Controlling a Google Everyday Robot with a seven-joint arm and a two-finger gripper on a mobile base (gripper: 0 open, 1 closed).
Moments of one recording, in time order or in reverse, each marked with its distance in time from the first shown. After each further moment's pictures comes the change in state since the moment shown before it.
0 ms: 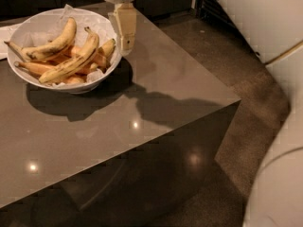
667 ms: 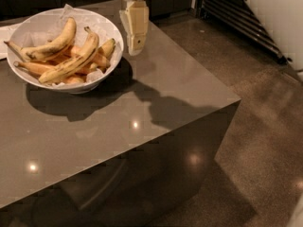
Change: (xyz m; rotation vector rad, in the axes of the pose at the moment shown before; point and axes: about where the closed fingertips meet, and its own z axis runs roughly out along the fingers) arm 0.010 0.015 -0.023 0.036 0.038 0.050
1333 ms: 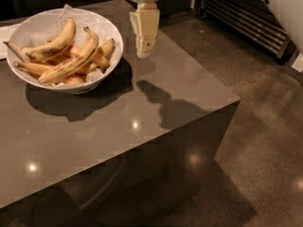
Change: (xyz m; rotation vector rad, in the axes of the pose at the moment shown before) arm 0.017 0.018 -0.015 0.008 0.029 0.071
